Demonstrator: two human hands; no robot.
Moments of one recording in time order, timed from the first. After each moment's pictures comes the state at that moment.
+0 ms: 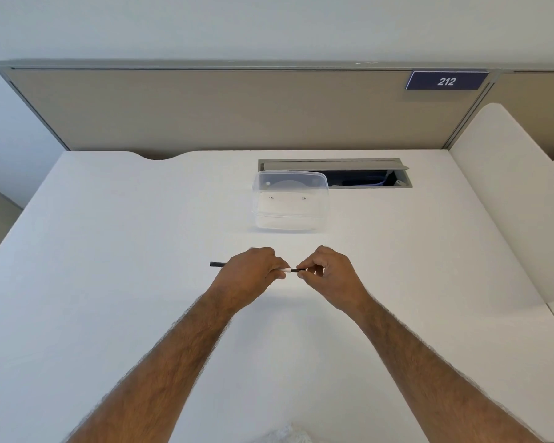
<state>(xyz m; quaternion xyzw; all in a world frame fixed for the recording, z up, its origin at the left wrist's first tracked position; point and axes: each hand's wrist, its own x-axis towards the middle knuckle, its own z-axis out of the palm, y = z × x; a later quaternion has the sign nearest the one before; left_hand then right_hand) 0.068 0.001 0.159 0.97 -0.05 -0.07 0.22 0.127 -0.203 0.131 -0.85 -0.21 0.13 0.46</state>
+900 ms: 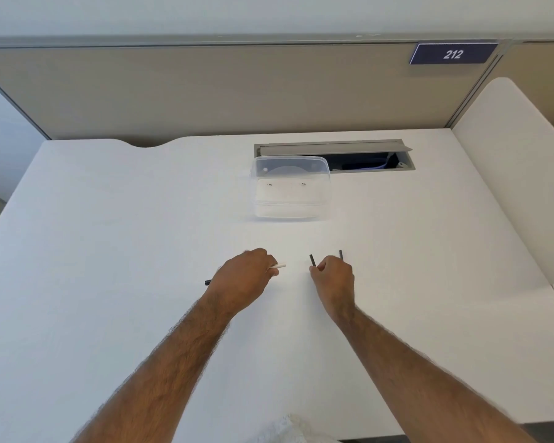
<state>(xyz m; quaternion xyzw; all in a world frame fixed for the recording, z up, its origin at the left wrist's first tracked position) 0.062 0.013 0.130 0.97 0.01 -0.13 0.19 0.120 -0.178 0.064 -0.94 0.08 0.11 0.32</state>
